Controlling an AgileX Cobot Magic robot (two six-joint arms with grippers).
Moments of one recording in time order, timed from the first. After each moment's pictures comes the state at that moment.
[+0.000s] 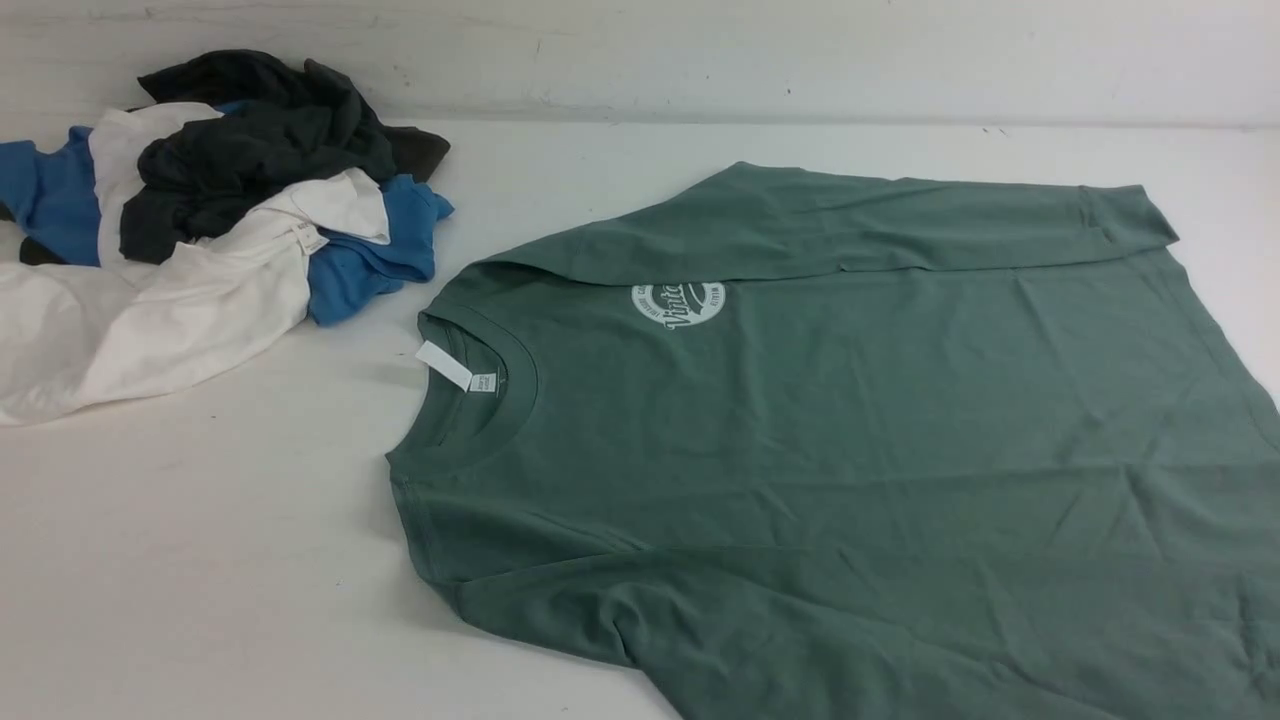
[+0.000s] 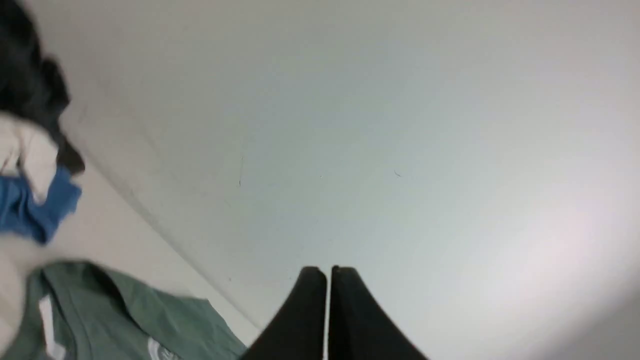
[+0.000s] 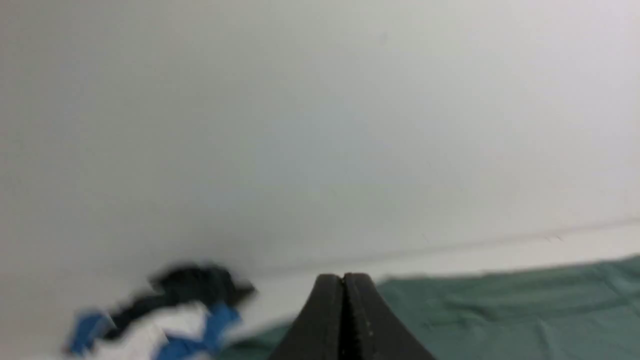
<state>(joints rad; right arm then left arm) 0.13 0.28 -0.62 0.22 0.53 0.06 -0.02 0.10 -0.34 -0.91 0.18 -0.05</state>
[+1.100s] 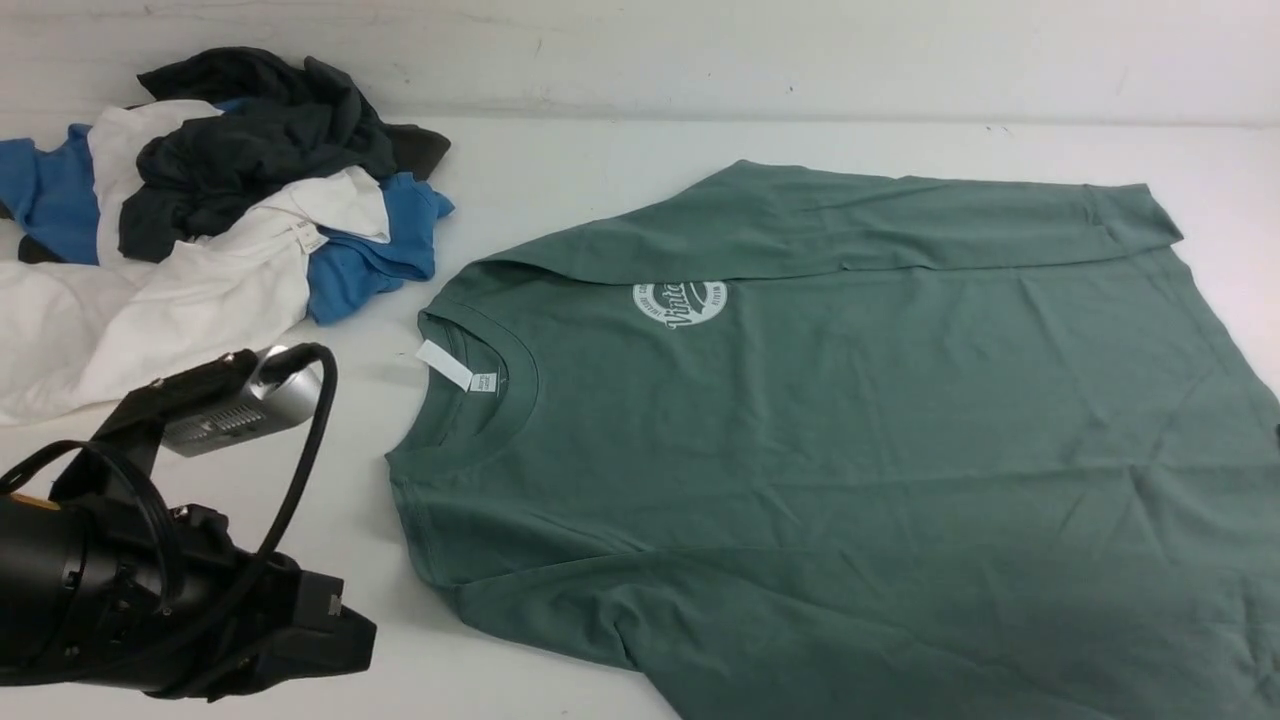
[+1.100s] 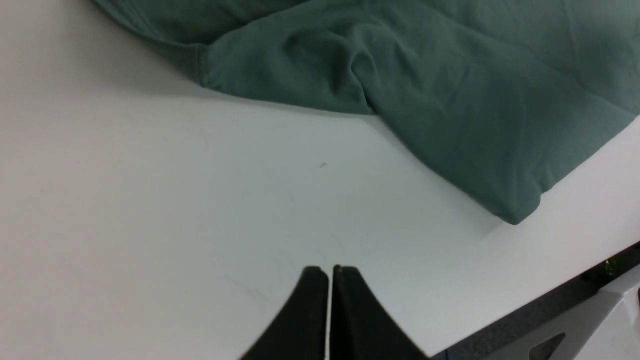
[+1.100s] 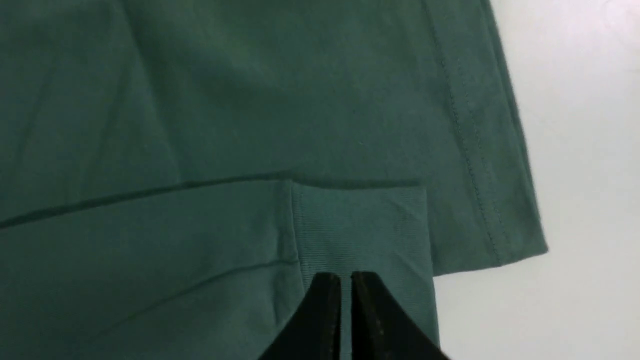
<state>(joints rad) -0.23 1.62 -1.08 -0.01 1.05 0.02 -0.02 1.12 -0.64 -0.79 0.95 0.48</state>
